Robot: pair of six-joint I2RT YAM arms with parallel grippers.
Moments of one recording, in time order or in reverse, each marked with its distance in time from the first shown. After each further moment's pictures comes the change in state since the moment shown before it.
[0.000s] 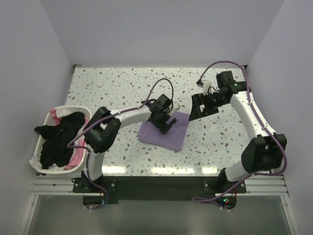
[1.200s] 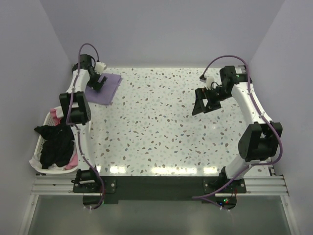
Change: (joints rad) left arm 0.935 0.488 0.830 -0.270 0.005 0.630; right arm -0.078 0.152 0.144 -0.095 -0.027 -0.066
